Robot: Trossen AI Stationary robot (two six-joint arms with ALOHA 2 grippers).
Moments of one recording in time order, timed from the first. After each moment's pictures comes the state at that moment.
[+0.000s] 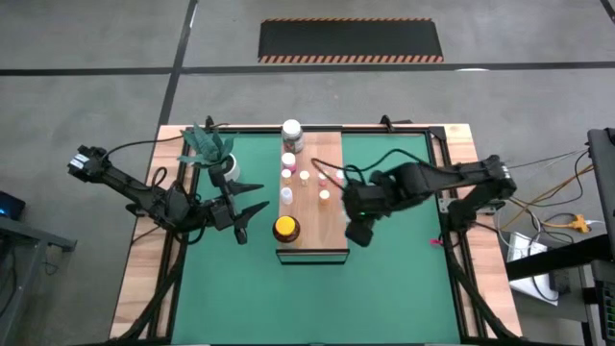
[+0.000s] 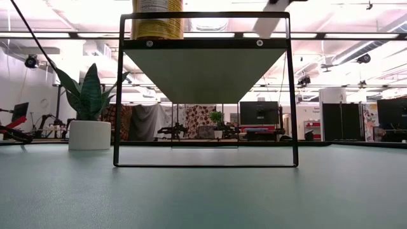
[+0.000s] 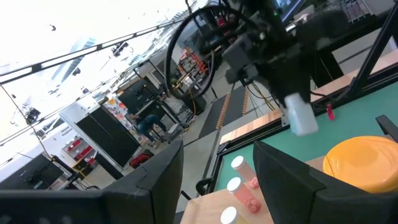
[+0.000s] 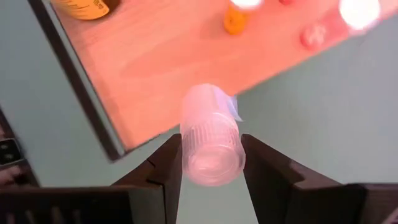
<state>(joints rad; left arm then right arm) -0.48 0.93 0.78 0.25 -0.82 0.69 0.21 1.67 1.83 -1.40 0.13 0.66</state>
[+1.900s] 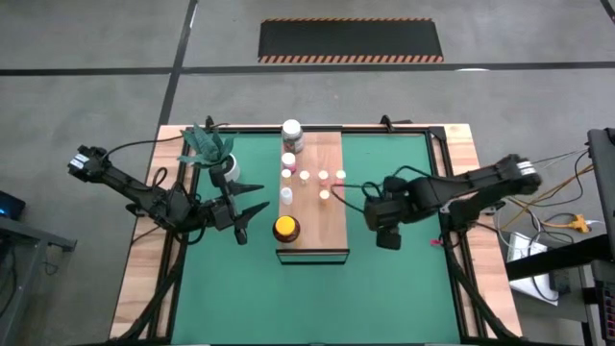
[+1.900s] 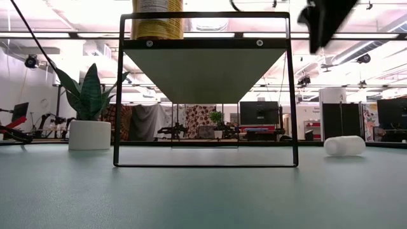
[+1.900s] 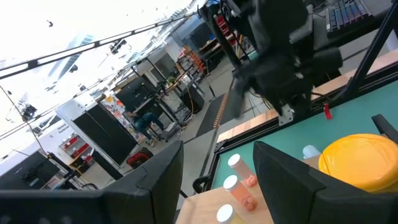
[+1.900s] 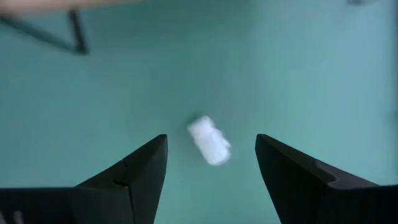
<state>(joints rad) -0.48 0.93 0.78 0.24 -0.82 0.66 0.25 1.50 1.44 -1.36 0.22 0.42</state>
